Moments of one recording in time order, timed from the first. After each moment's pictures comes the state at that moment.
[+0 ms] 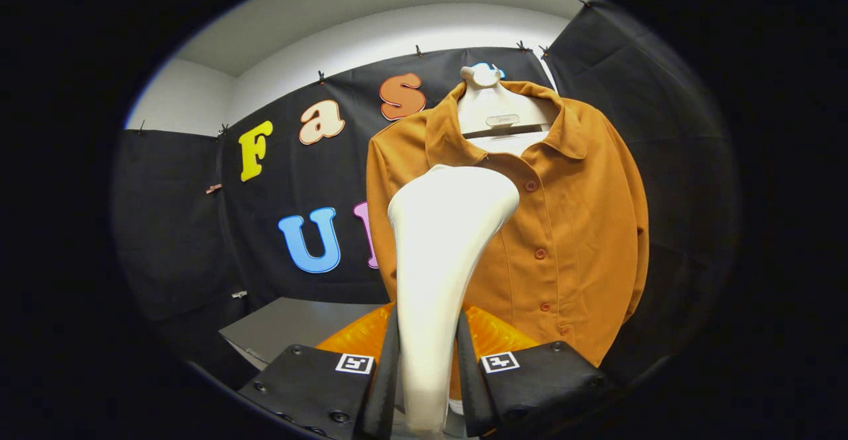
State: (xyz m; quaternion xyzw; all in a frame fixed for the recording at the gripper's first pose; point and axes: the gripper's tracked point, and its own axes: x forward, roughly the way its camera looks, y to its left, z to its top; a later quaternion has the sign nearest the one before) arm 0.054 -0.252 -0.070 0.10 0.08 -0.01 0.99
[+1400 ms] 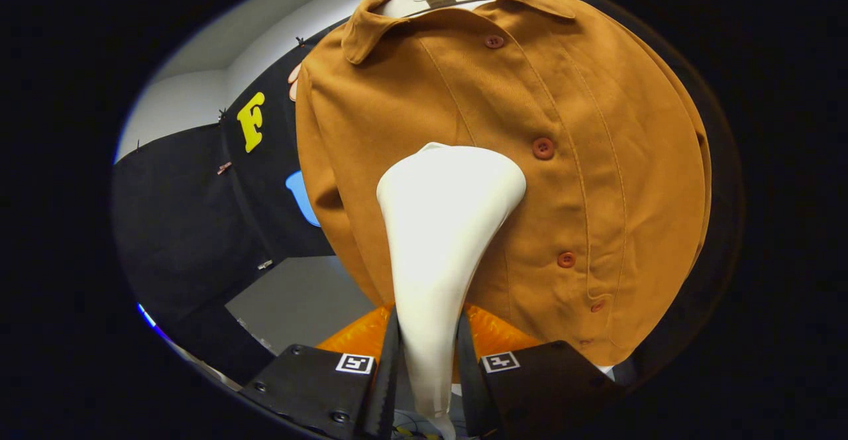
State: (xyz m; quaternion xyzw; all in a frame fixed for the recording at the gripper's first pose) arm 0.100 -0.289 -0.201 0.15 0.22 0.06 0.96
